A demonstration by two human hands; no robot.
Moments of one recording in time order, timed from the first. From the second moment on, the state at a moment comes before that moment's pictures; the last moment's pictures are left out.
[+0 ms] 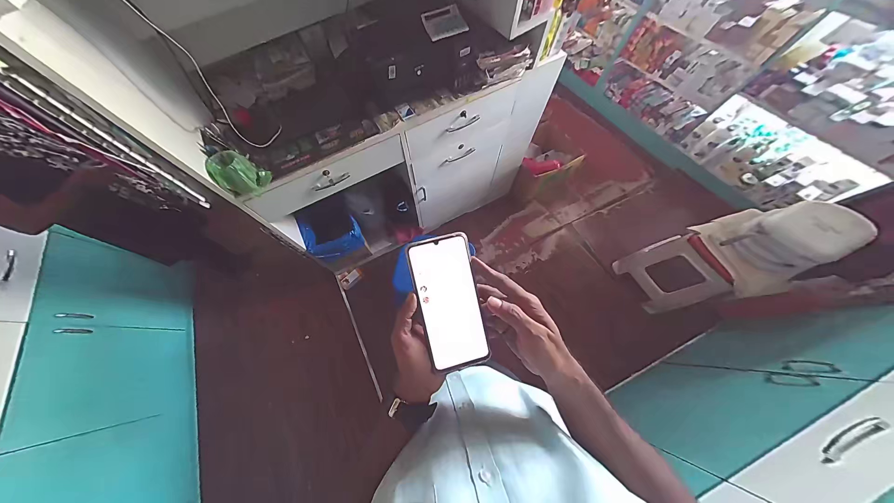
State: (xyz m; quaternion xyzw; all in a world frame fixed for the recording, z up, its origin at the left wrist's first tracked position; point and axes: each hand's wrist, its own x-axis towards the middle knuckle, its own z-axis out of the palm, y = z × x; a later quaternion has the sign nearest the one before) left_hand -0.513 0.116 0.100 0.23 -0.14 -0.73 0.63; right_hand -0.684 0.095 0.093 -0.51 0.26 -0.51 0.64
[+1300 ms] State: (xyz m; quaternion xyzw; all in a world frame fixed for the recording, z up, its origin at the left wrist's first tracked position) left_hand -0.504 0.110 0.094 0.21 -0.14 -0.73 0.64; right_hand -0.685 0.099 0.086 -0.55 0.17 -0.47 0.67
